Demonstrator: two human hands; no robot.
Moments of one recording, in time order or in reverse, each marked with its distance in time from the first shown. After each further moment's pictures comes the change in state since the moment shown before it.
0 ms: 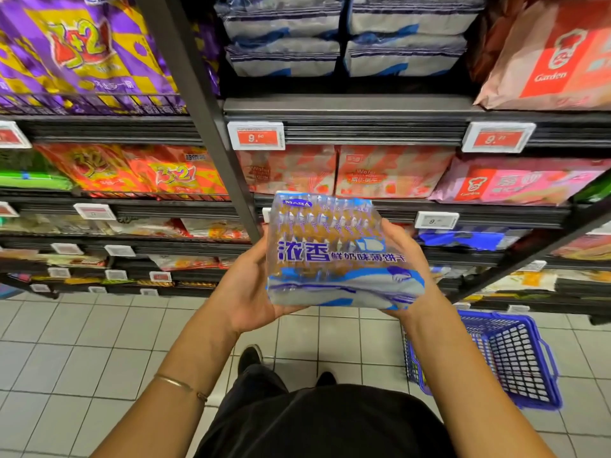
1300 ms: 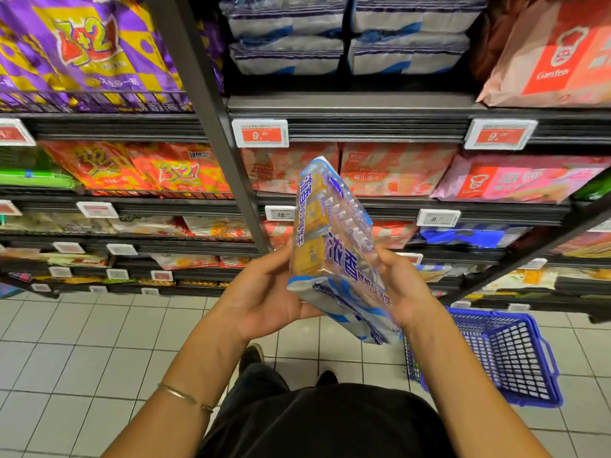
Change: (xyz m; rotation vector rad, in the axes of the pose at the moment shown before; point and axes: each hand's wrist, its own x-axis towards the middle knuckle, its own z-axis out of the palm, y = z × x) left_hand -0.013 -0.018 0.018 0.059 -0.072 0.110; right_hand 0.011 0.033 -0.020 -0.045 -0.071 0.170
